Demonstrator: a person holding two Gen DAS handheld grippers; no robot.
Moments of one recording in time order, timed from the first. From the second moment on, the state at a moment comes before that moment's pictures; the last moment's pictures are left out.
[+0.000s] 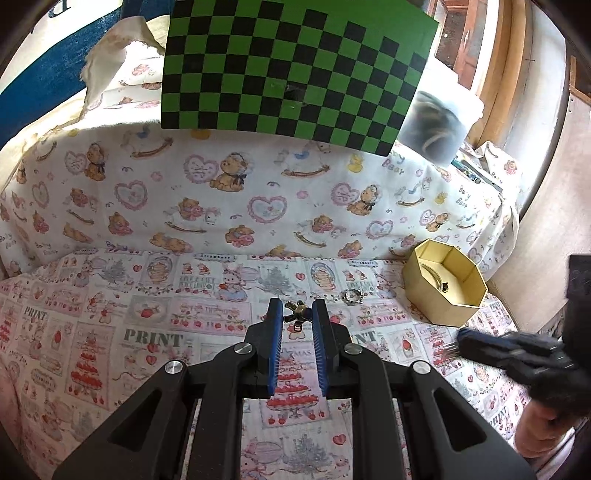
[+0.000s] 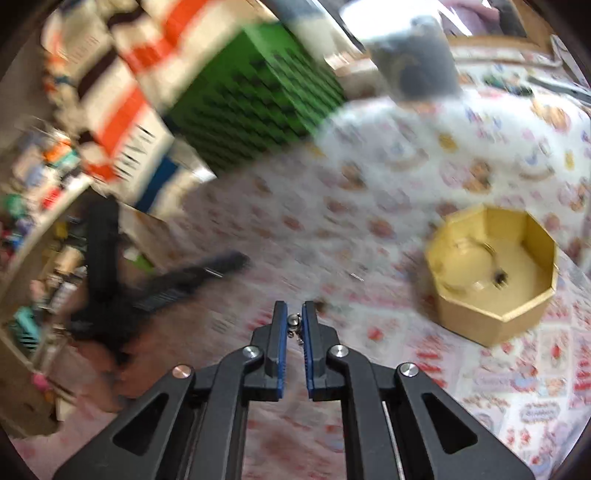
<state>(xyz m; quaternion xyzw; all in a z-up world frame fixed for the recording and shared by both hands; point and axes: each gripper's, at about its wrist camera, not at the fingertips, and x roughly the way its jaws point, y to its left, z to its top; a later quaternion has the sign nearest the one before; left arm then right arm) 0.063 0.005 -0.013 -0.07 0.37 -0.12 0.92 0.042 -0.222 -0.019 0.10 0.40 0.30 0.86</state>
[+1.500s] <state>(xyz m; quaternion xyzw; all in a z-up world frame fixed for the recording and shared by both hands) 0.064 0.005 -0.014 -0.07 0.37 -0.11 0.92 0.060 -0.234 -0.046 0.02 0.46 0.19 0.87</state>
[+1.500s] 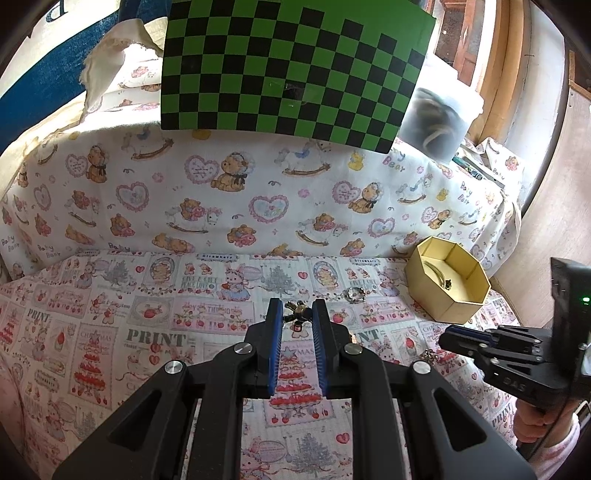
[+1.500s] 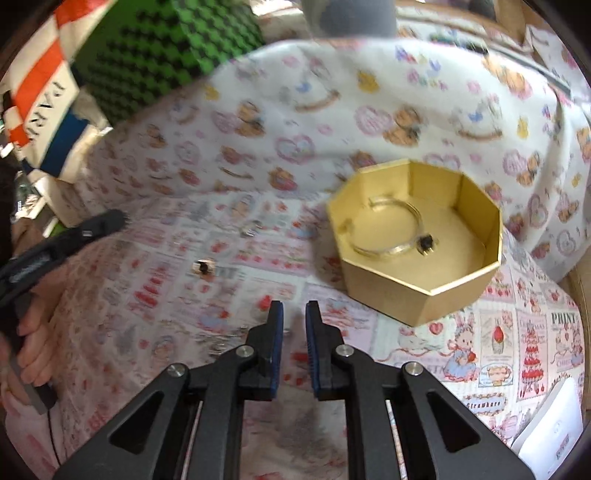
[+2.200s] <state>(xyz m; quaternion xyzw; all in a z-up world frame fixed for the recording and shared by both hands) 0.064 0.002 -0.015 -0.06 0.37 -0.12 0.92 0.054 -0.247 -0.036 0.09 0.46 0.25 0.85</state>
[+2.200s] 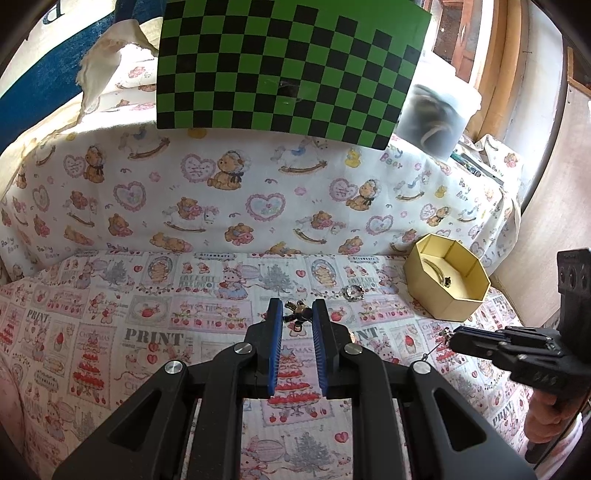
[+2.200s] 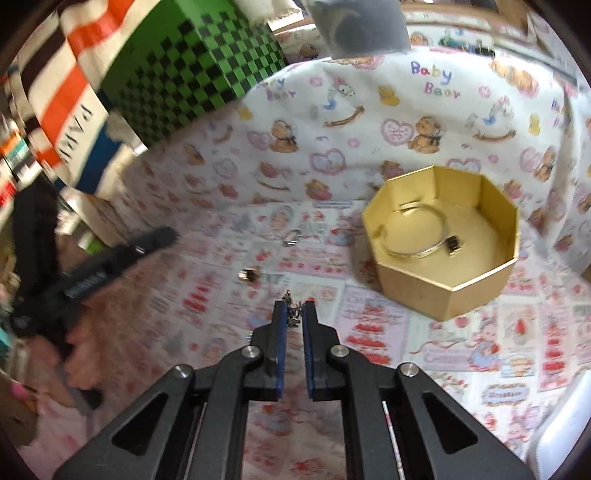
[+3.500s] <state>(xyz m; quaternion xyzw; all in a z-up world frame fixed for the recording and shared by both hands) 0.066 0.000 -0.017 -0.05 0.37 -0.12 0.92 0.050 -0.223 -0.050 -0.01 0.52 0.20 0.83</state>
